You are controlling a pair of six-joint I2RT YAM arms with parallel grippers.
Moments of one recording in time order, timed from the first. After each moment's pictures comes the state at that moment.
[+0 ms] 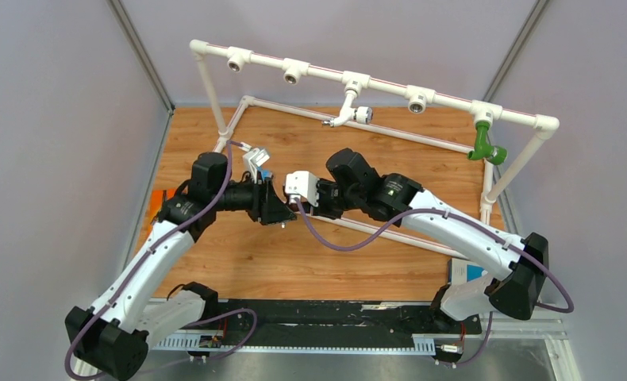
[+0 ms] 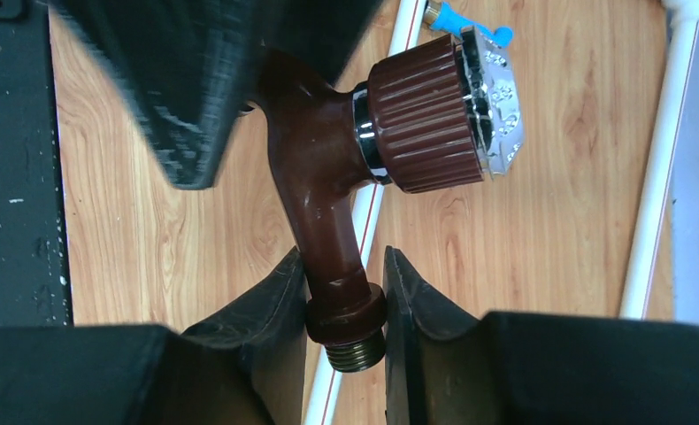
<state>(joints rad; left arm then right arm) -0.40 1.01 0.95 -0.54 0.86 -0.29 0.96 1.40 1.35 -0.62 -0.22 -0.62</state>
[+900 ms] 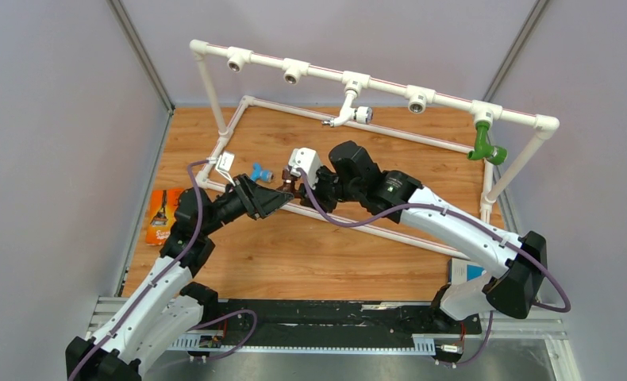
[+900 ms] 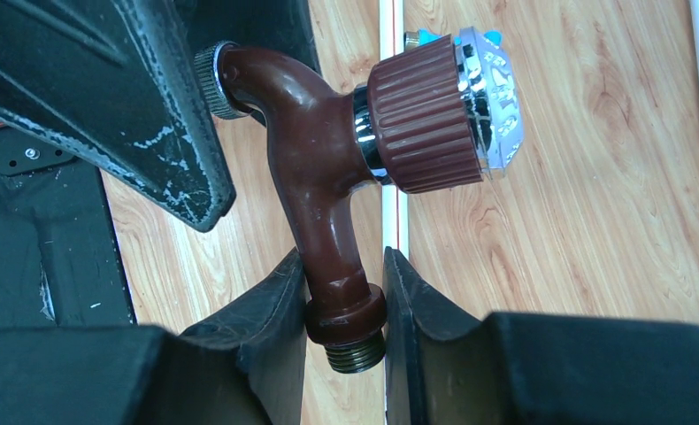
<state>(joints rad) -0.40 0.73 0.54 0.24 0.57 -0.93 0.92 1.42 1.35 -0.49 -0.23 -0.29</state>
